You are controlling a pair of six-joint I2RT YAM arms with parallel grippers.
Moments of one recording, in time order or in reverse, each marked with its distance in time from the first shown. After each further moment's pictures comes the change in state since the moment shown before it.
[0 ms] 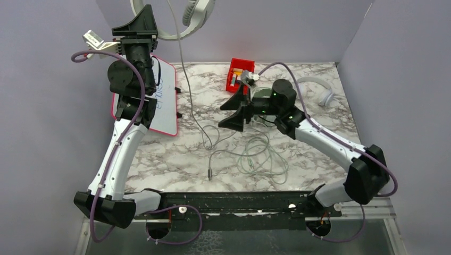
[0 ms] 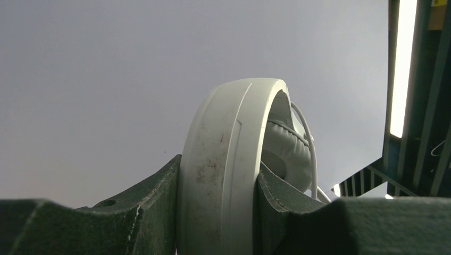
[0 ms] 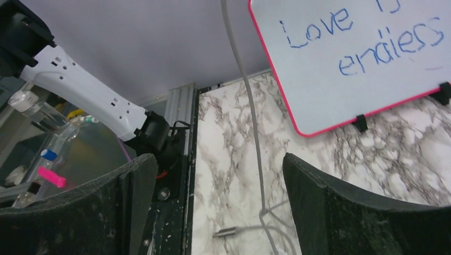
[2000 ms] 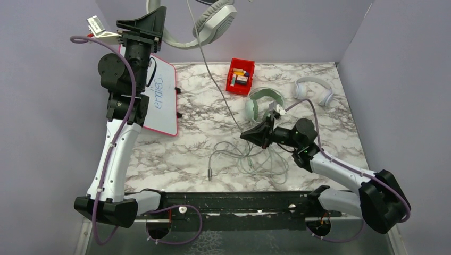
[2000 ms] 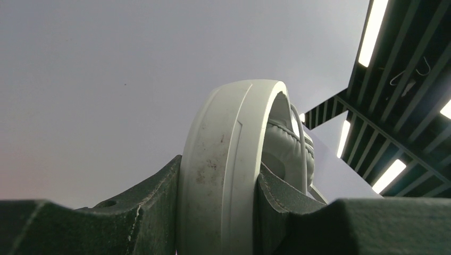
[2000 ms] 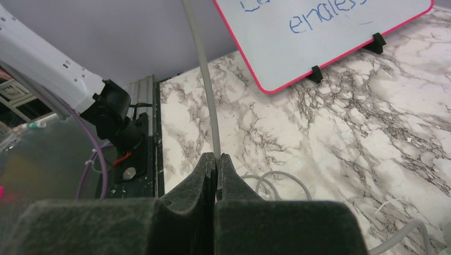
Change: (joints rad) left arm 0.071 -0.006 0.069 -0.171 0.359 -0.151; right arm -0.055 -0.226 -0.596 0.478 0.142 0.021
